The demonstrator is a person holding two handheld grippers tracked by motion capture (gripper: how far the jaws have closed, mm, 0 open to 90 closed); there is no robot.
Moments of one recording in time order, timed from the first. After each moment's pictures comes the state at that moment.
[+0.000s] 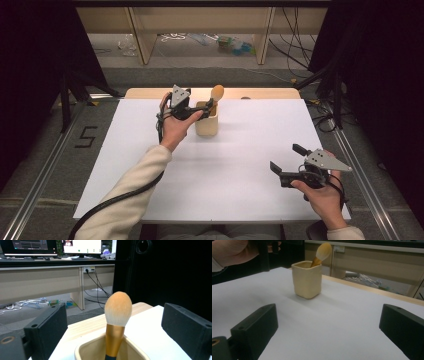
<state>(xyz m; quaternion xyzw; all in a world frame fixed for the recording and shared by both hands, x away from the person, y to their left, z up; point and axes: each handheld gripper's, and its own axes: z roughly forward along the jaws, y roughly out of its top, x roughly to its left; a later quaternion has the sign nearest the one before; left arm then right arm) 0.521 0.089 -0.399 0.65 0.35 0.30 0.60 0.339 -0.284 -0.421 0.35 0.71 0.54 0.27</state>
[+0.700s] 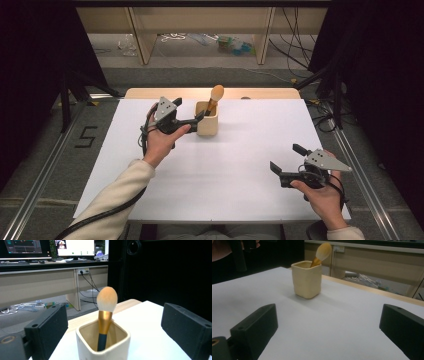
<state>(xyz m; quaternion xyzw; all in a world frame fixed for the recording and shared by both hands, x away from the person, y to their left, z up) 0.466 0.119 -0.393 0.65 0.34 0.29 0.61 0.339 -0.283 -0.421 0.35 0.71 0.54 0.27</state>
